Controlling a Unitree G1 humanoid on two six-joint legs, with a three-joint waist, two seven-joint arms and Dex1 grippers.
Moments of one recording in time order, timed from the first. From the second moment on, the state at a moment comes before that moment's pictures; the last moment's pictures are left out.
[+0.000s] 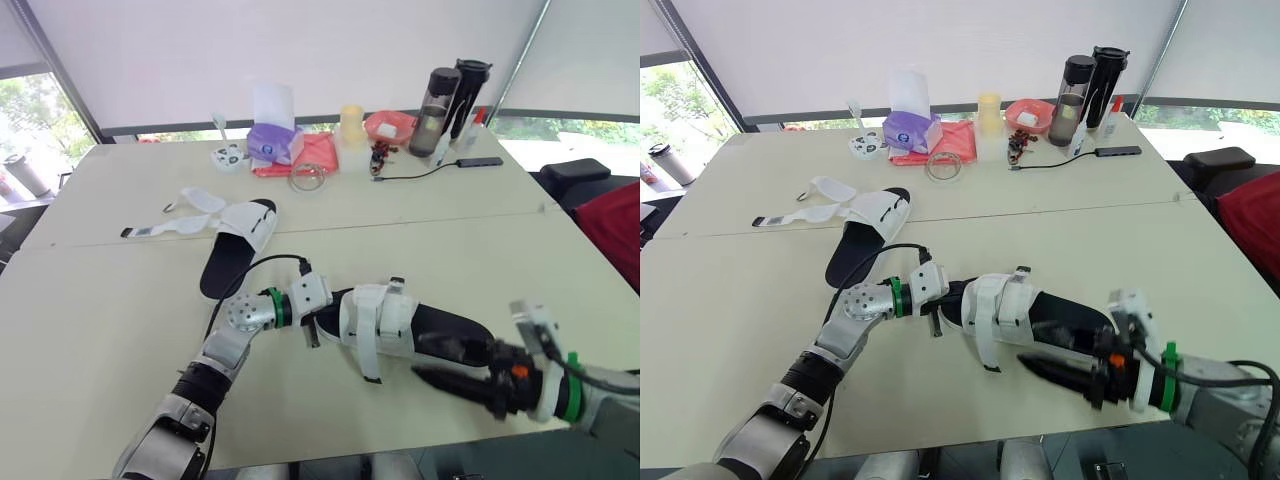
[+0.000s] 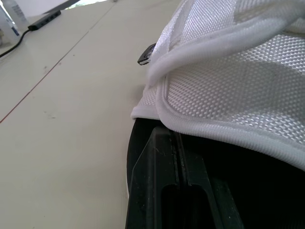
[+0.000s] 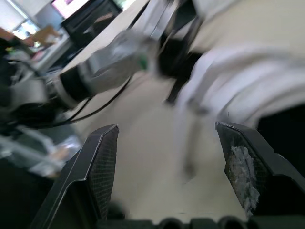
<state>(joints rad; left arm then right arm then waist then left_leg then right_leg) -0.47 0.25 -0.33 0.33 -0.03 -0.18 -0.92 0.38 -0.93 -0.36 -0.72 1.19 0.79 0.74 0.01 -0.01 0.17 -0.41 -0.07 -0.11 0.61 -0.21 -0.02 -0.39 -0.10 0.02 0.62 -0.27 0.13</state>
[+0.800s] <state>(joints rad) -0.38 0.28 -0.35 0.15 -0.12 0.02 -1.09 0.23 -0.83 -0.07 -0.64 0.91 0.78 0.74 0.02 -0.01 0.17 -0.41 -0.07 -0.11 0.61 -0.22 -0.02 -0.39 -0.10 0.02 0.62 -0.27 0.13</state>
